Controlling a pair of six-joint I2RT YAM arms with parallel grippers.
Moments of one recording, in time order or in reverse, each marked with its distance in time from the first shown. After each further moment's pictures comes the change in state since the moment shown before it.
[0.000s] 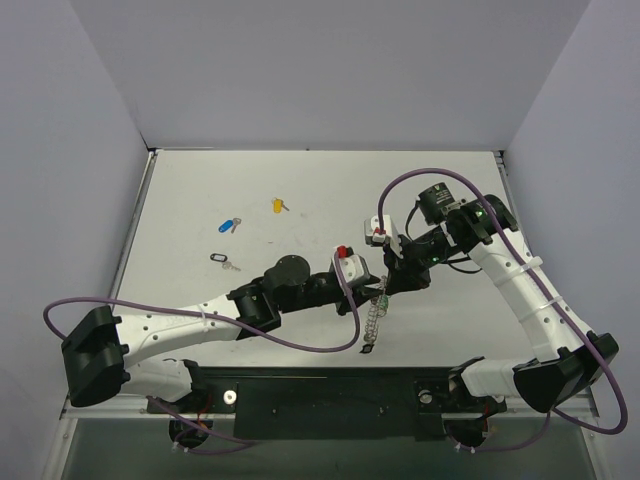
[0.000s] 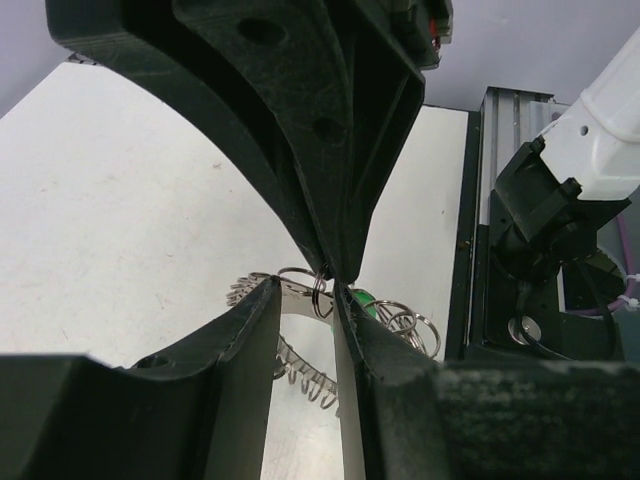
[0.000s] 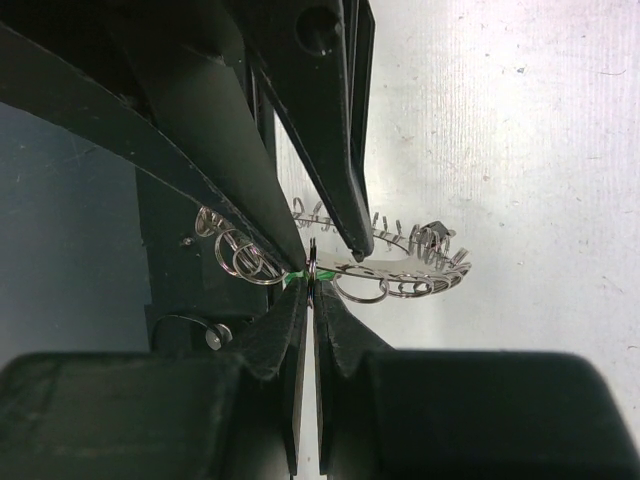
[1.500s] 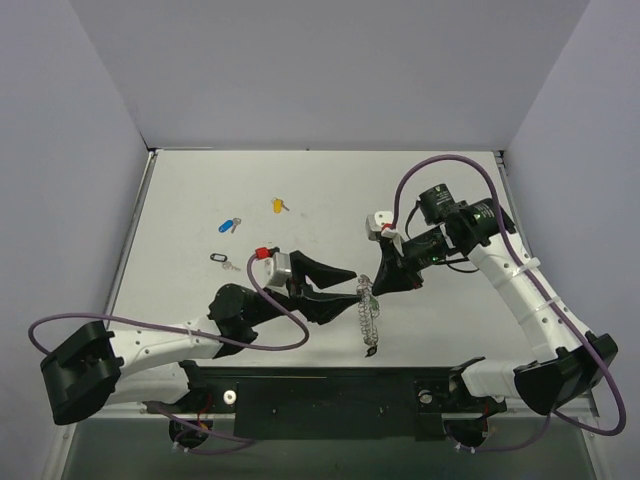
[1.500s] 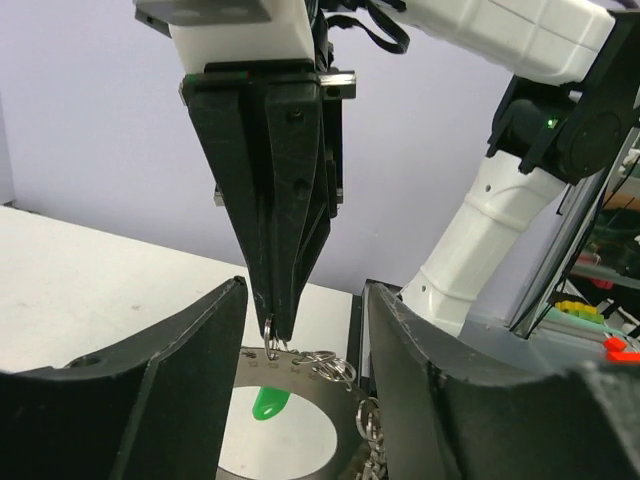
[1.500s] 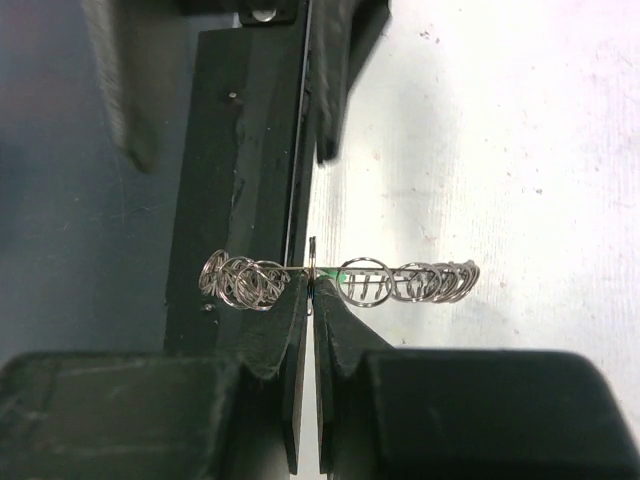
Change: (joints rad) left arm 0.089 -0.095 -0.375 0.819 0.119 -0.429; right arm -0.020 -0.005 -0.055 0.071 -0.273 -0.076
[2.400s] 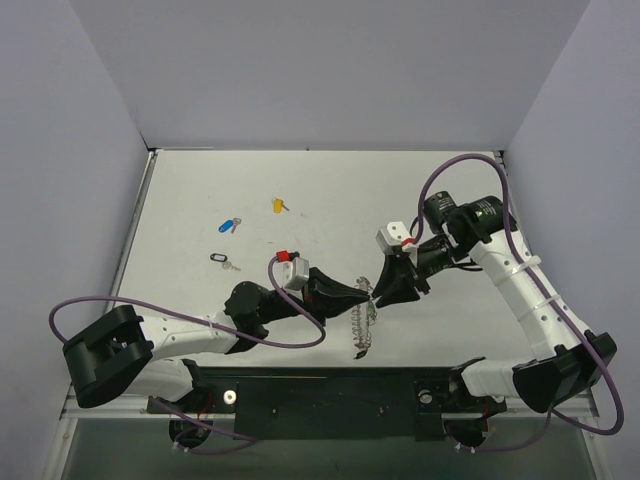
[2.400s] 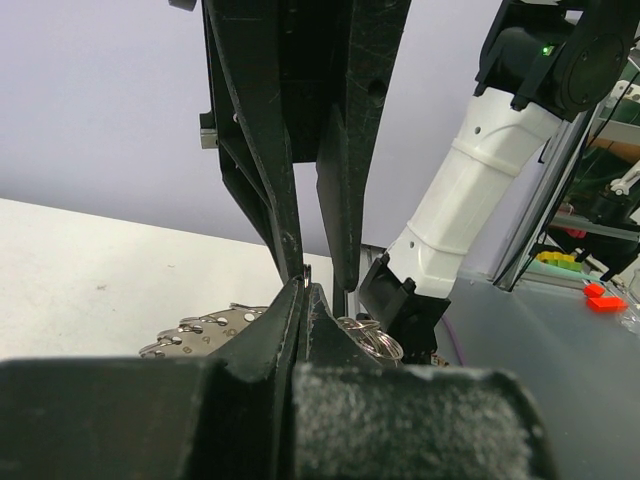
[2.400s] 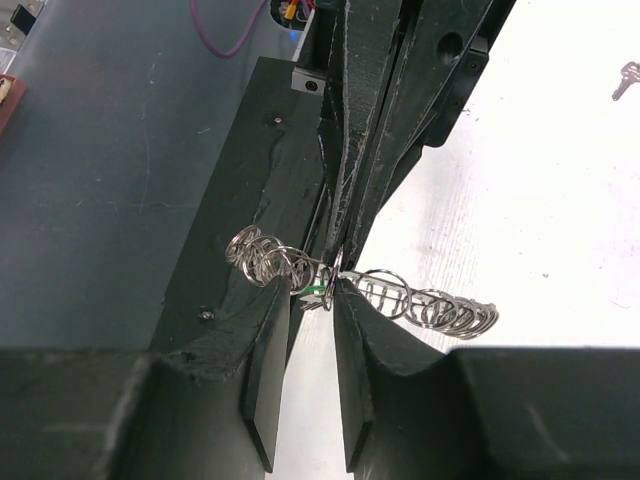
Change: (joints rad) left arm 0.005 0.116 0.013 0.058 0.106 0.004; right arm -0.017 -0.001 0.011 -0.195 -0.138 -0.354
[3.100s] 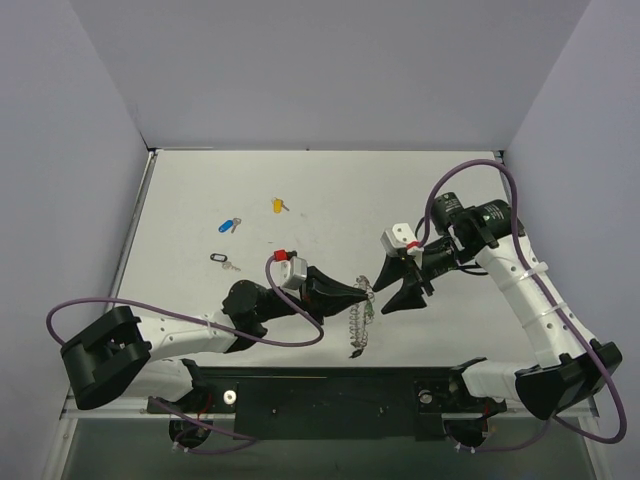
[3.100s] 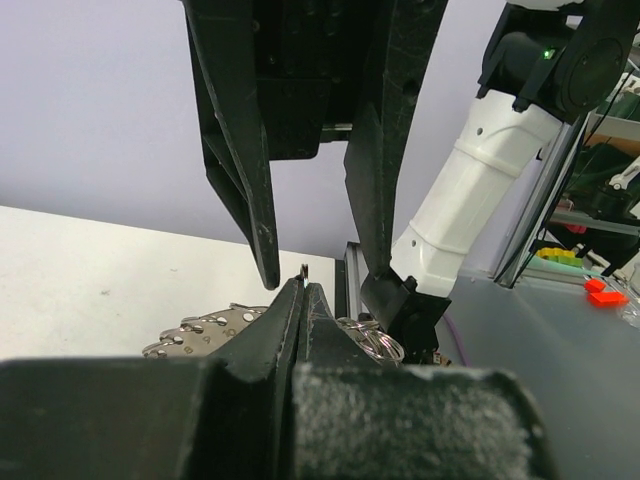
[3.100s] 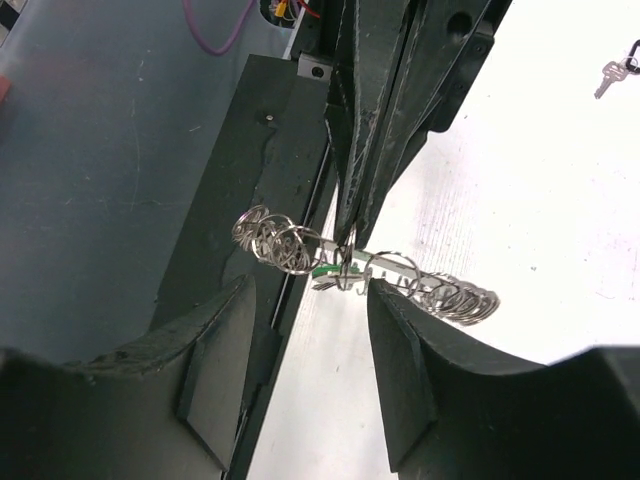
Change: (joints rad) left arm 0.016 -0.019 0.000 -0.002 0.027 0.006; right arm -0.025 -0.041 -0.017 0.013 0.006 0.009
